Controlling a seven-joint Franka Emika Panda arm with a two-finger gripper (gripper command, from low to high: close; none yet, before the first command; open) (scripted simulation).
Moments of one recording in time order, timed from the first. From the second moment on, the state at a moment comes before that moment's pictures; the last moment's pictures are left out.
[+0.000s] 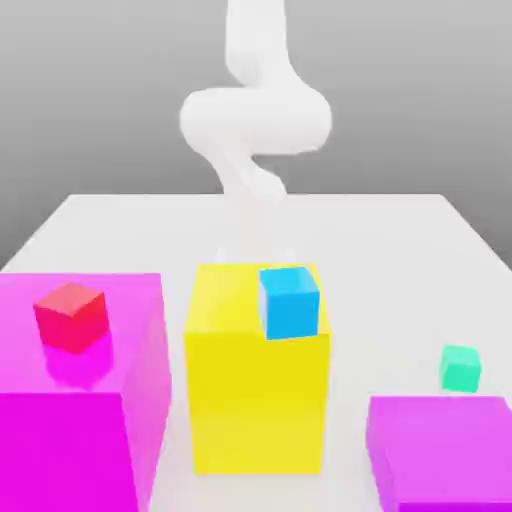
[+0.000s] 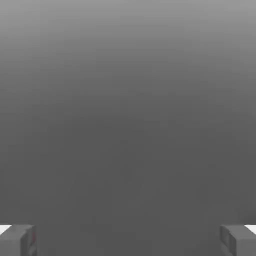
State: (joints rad) arm 0.07 -0.71 0.02 -2.34 0.02 2.35 0.74
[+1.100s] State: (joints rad) arm 0.68 0.34 0.12 -2.64 -0.25 2.98 0.46
